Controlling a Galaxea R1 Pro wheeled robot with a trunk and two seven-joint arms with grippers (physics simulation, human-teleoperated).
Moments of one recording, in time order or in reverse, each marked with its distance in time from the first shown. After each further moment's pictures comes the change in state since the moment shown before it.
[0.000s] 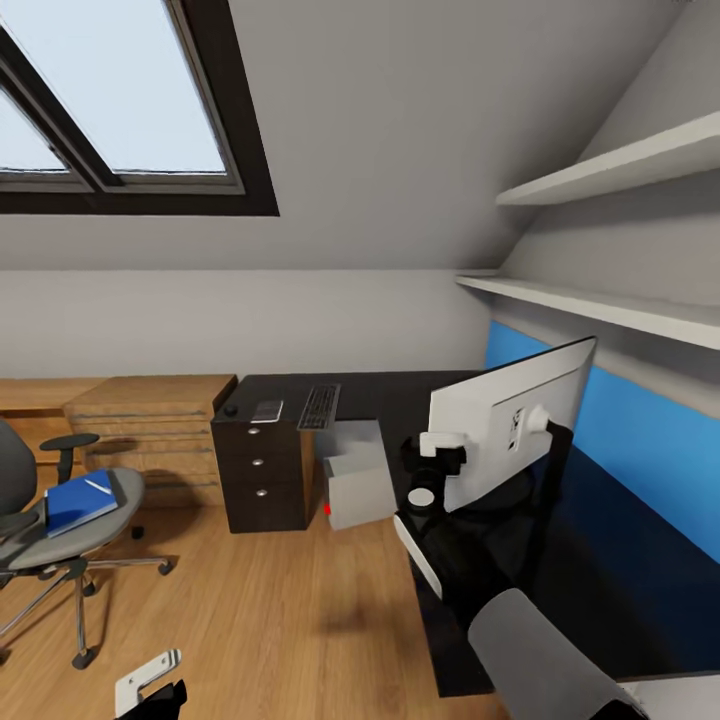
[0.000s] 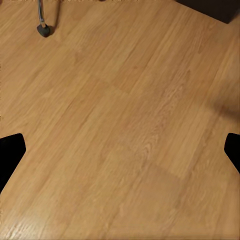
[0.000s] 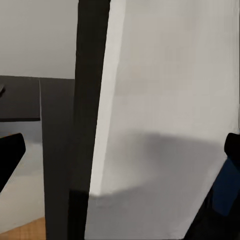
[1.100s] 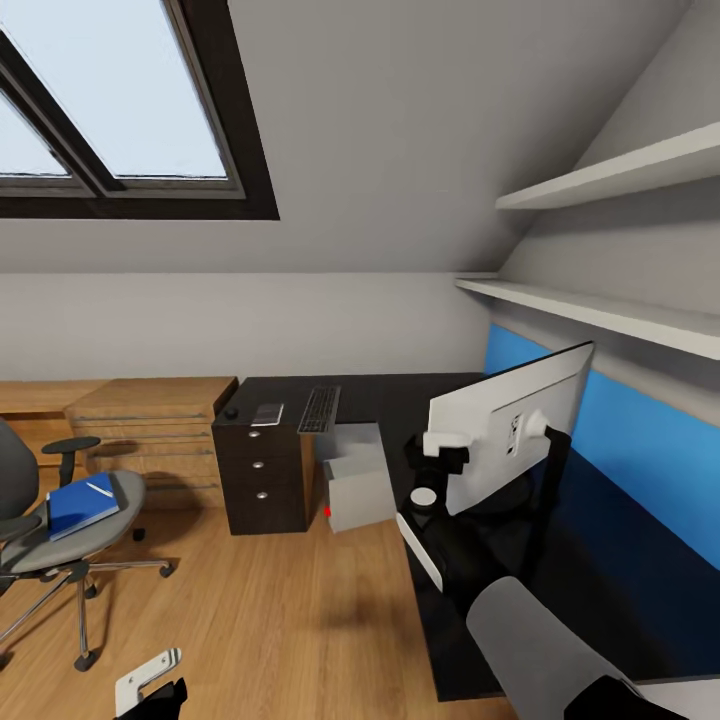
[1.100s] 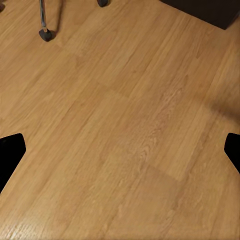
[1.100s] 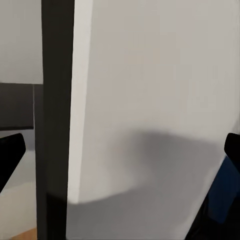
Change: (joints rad) left arm 0.000 -0.003 0.000 -0.001 0.001 -0.013 0.002; right arm -0.043 0.000 -0.012 0.117 -0.001 -0.095 -0.005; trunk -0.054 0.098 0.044
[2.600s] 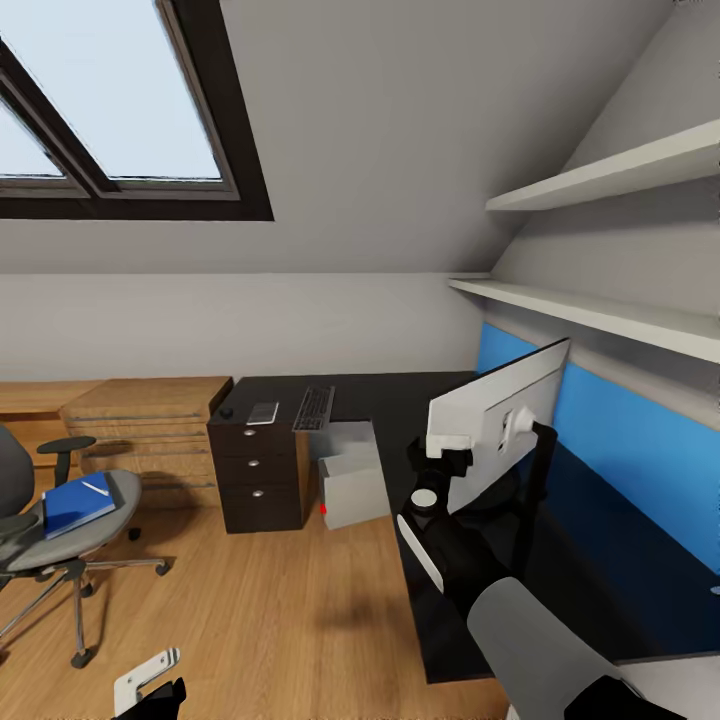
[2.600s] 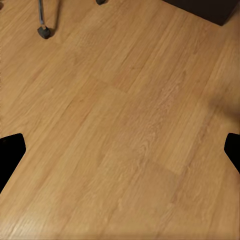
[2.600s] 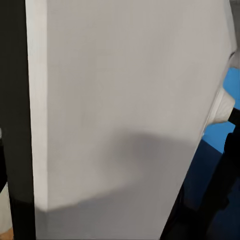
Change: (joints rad) left arm 0.000 0.003 0.001 0.000 0.001 0.000 -0.002; right arm 0.001 -0.002 0.000 0.008 0.001 0.004 -0.033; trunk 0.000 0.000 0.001
